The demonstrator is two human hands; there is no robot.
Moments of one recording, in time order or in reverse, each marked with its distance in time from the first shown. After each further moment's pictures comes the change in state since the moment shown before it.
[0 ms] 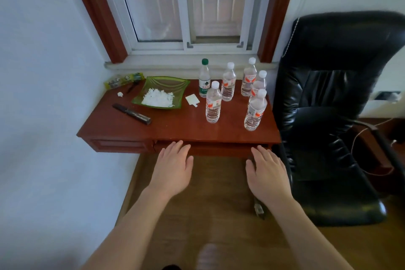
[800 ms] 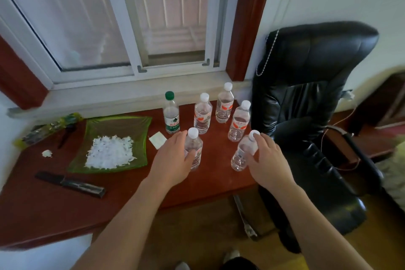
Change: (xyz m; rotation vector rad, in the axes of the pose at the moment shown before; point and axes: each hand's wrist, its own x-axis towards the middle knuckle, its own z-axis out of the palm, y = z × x) left_hand 0.308 -0.005 0.015 -0.187 0.019 0.277; right_hand 0.237 -0.002 -0.008 0.121 0.136 0.233
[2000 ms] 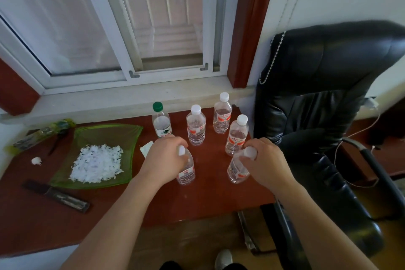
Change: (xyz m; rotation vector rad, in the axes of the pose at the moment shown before) left_hand 0.071 0.031 -0.004 -0.096 0.012 -0.044; right_hand 0.089 0.029 -0.018 0.160 -0.091 -0.159
